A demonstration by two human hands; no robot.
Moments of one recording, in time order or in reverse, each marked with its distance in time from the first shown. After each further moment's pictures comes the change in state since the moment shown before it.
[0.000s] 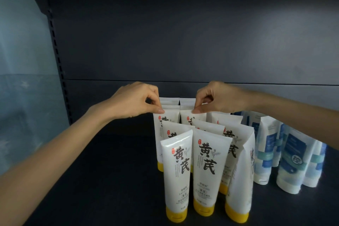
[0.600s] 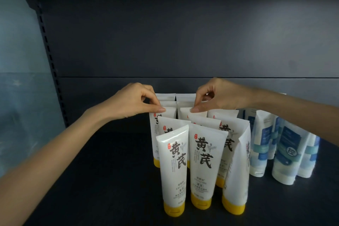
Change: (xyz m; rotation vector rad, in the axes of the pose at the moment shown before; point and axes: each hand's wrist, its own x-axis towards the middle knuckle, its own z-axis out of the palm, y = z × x) left_hand -0.001 -0.003 0.014 -0.328 -0.005 -0.001; right_hand -0.012 0.003 0.002 0.078 0.017 0.059
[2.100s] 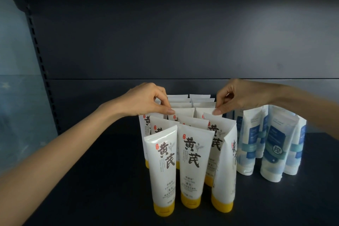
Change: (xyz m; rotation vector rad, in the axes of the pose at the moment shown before) left_hand 0.027 0.027 0.016 0.034 -0.113 0.083; right_hand -0.043 0.023 -0.039 0.007 -0.095 0.168
